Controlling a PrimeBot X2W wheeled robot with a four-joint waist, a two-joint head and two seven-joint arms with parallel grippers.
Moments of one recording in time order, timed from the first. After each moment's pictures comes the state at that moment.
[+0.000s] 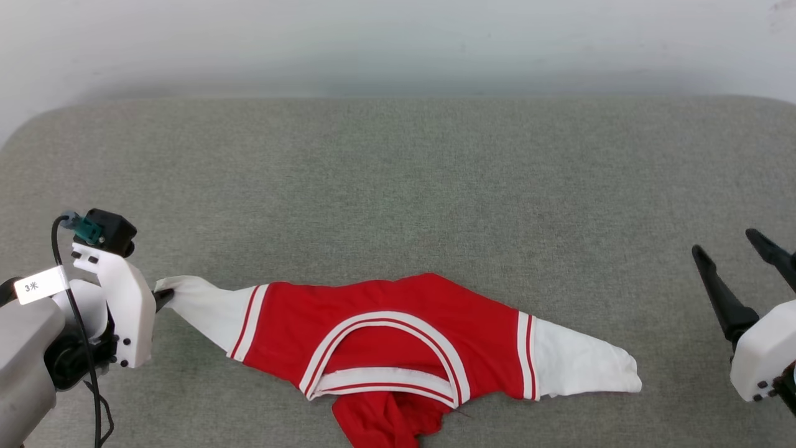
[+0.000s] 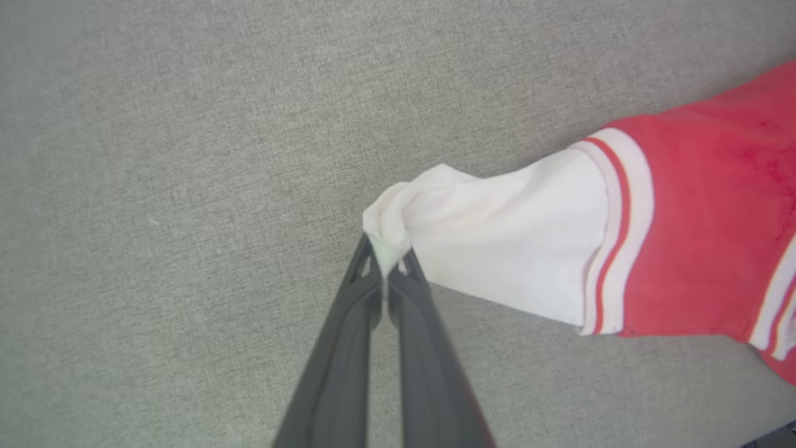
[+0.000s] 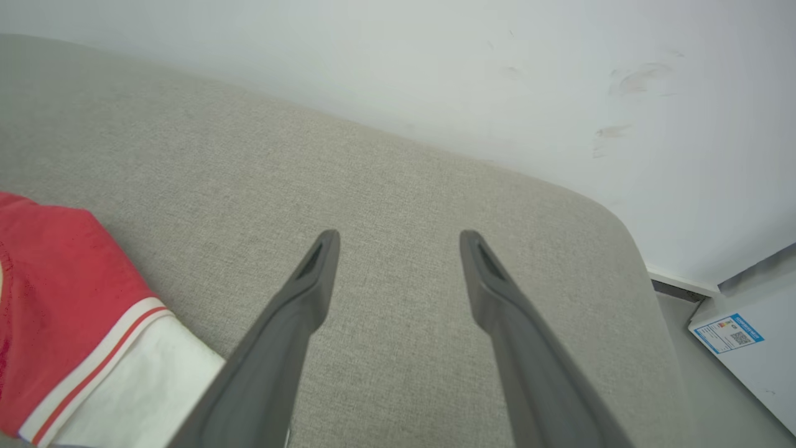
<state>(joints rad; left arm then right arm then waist) -0.82 0.84 -1.18 0.58 -1.22 -0.13 0.28 -0.08 -0.40 -0.04 -0.18 0.25 0.13 0.32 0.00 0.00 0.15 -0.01</state>
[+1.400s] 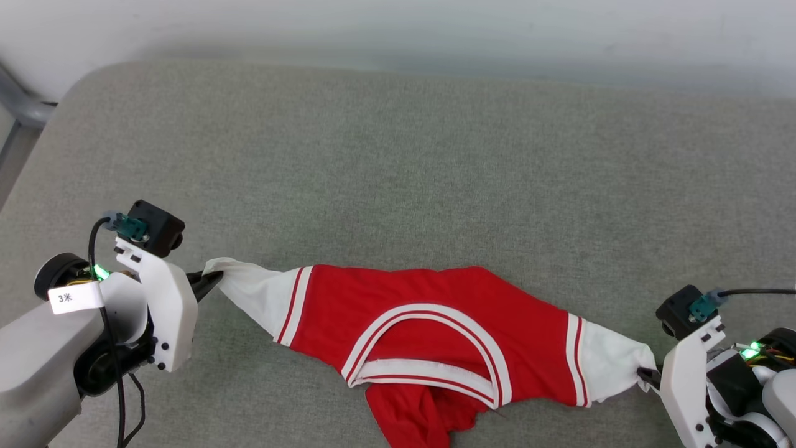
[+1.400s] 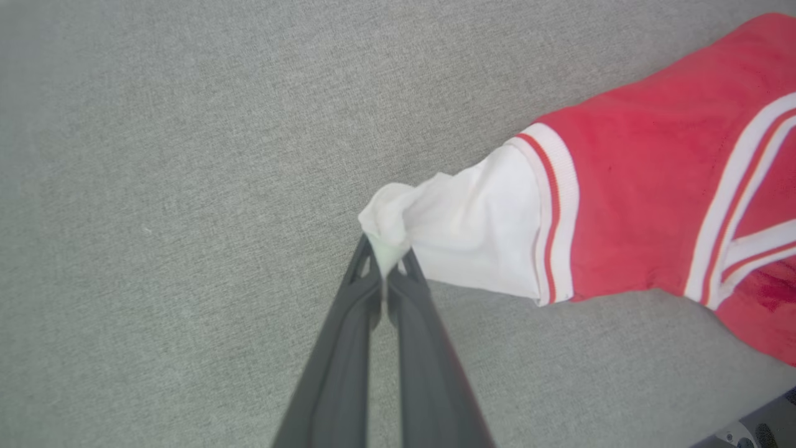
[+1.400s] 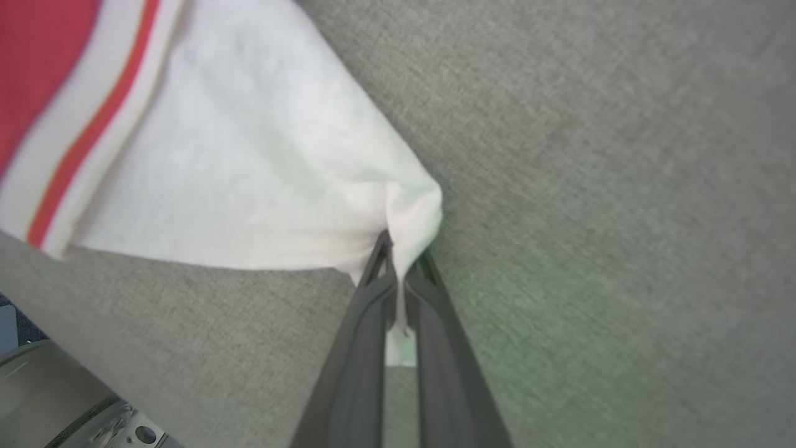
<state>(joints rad) -0.82 0.89 -1.19 0.30 -1.13 -0.05 0.20 -0.33 -0.69 0.65 0.23 0.66 0.13 0.62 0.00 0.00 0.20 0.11</state>
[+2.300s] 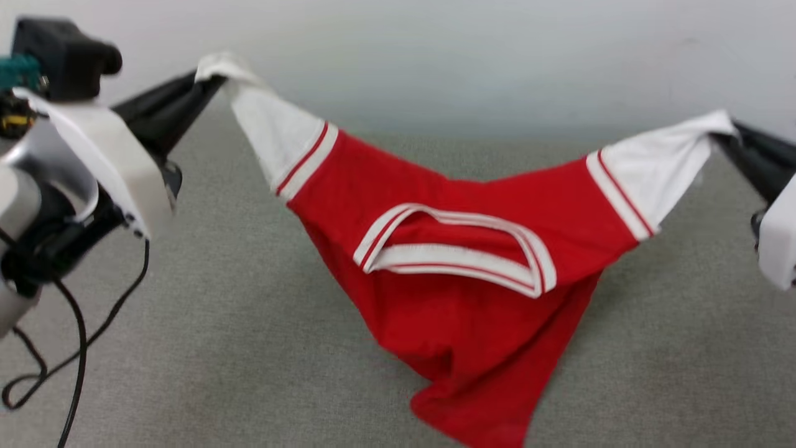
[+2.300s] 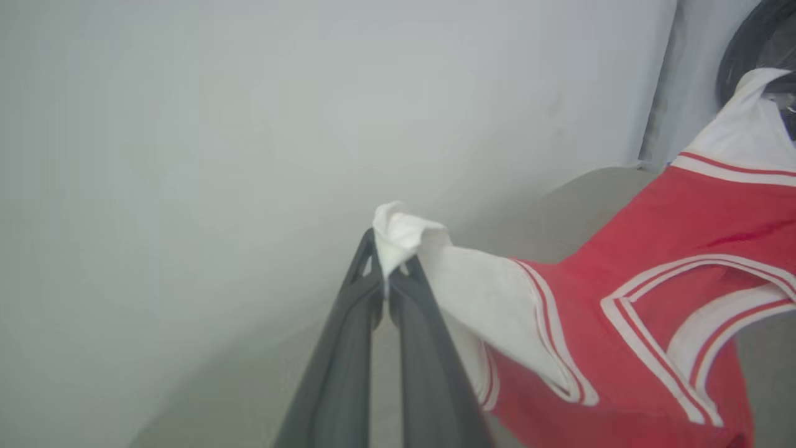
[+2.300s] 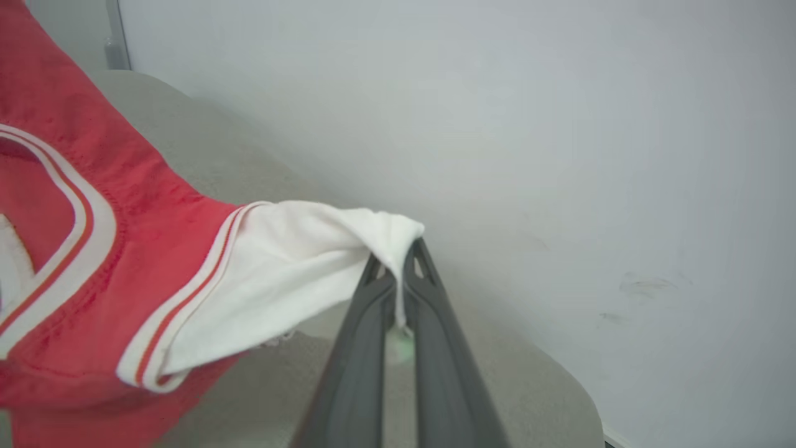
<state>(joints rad) -1.03 0.97 -0.99 0.02 -1.11 -0.03 0.04 -0.50 -0.71 0.24 -0.19 0.55 0.13 0.57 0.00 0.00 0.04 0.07</state>
